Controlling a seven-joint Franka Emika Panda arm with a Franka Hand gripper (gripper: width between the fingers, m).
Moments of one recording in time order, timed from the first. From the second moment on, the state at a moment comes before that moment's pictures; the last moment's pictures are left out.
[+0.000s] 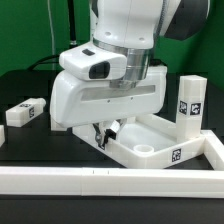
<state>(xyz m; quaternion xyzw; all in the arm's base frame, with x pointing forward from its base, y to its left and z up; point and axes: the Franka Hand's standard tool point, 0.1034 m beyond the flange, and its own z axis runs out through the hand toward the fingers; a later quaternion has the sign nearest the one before) 0.551 -0.034 0.021 0.94 0.32 -0.05 0.05</state>
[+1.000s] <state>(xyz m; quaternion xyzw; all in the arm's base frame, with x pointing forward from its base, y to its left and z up) 0.573 -0.022 0.021 0.77 0.62 -0.08 0.07</state>
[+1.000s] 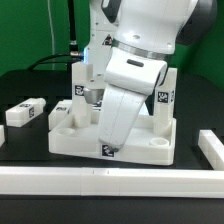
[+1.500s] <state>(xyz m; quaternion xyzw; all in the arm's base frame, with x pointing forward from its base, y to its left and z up) 0.588 0.000 0.021 0.75 0.65 -0.09 0.07</state>
